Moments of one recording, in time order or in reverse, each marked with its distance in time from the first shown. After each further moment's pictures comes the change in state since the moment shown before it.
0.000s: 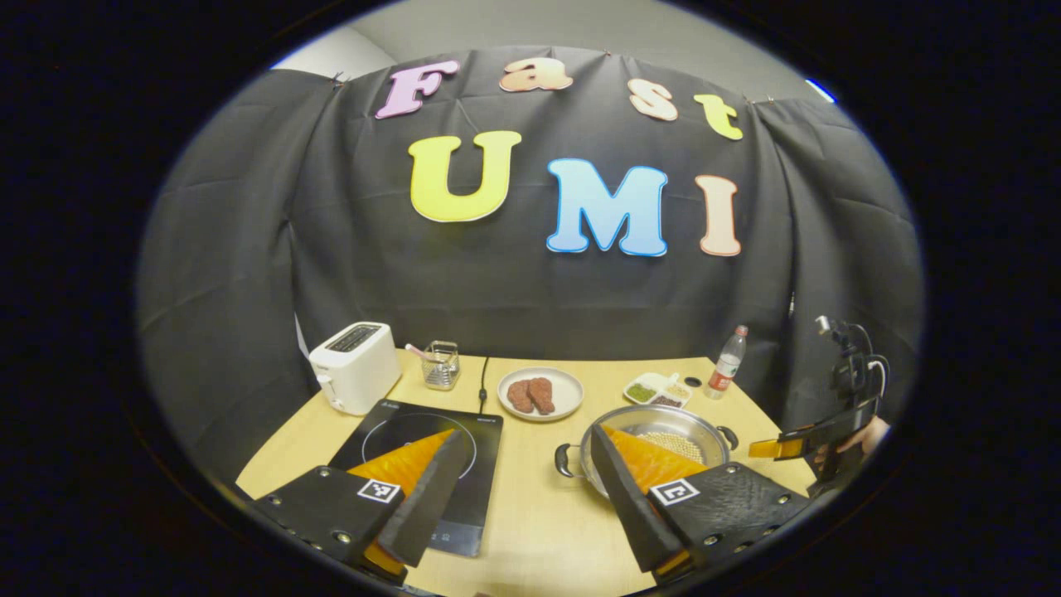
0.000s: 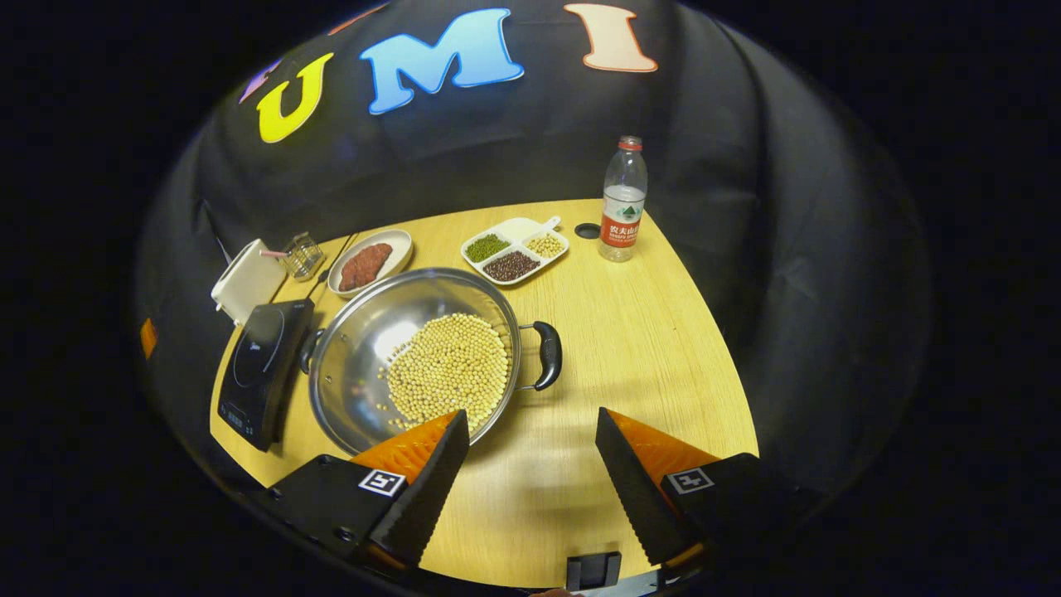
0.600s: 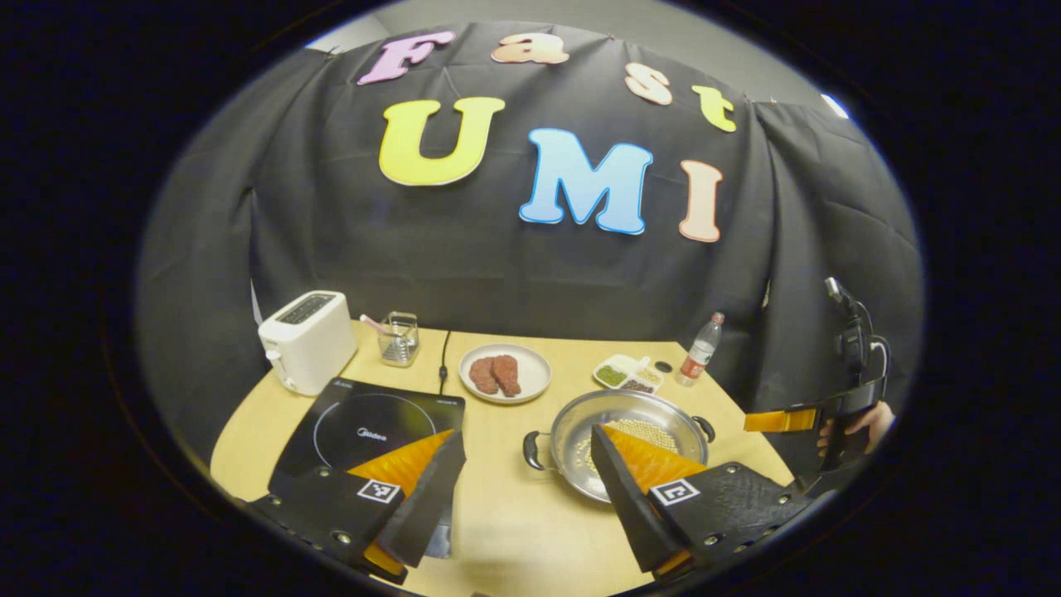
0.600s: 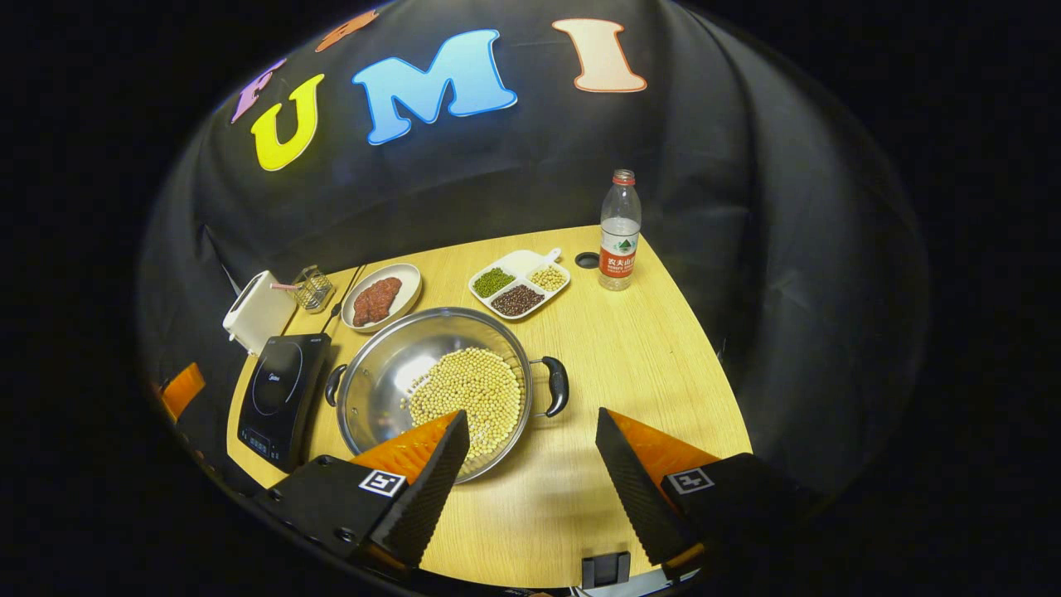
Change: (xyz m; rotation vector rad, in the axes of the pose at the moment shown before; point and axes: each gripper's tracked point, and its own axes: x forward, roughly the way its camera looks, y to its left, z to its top) left arm 0.050 -0.025 -0.031 -0.088 0.112 -0.129; right arm -0.011 0.004 0.033 0.023 -0.055 0.021
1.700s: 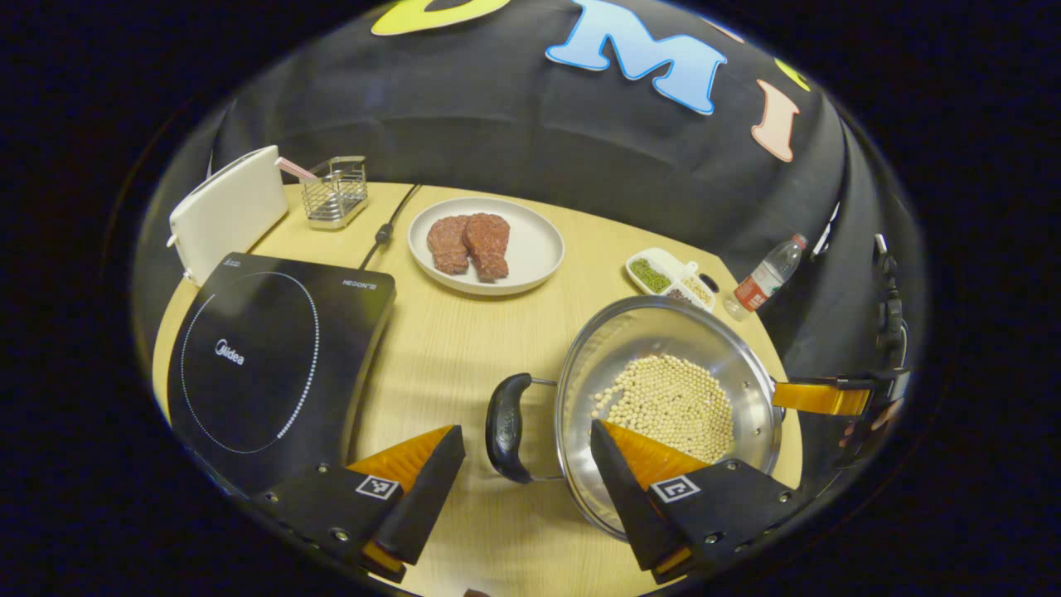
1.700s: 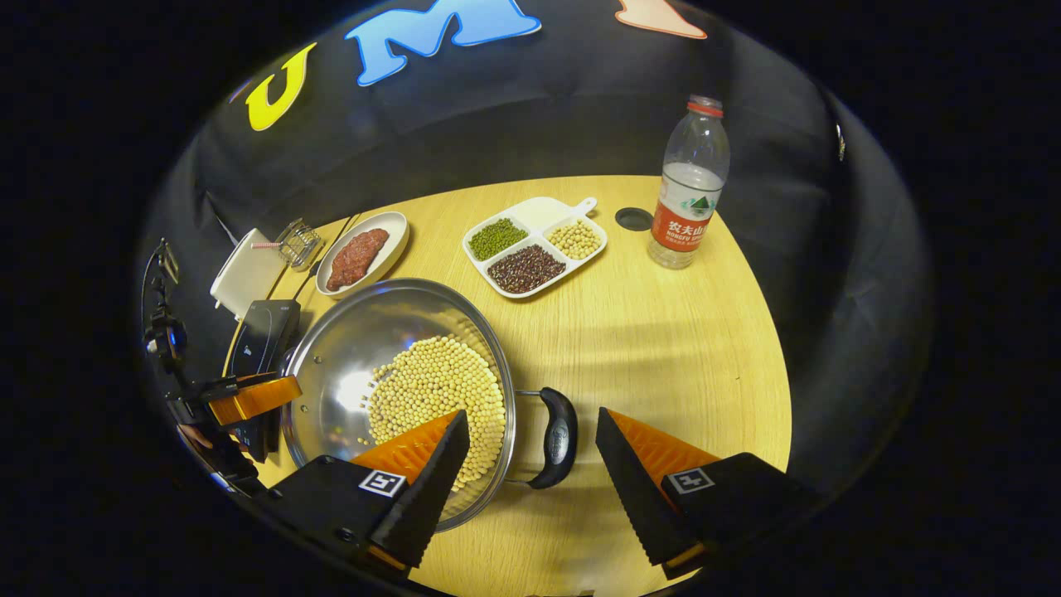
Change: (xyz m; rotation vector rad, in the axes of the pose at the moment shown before) left arm 0.204 0.000 -0.151 -0.105 0.444 0.002; right arm 0.134 -0.009 -0.009 -0.093 0.218 0.108
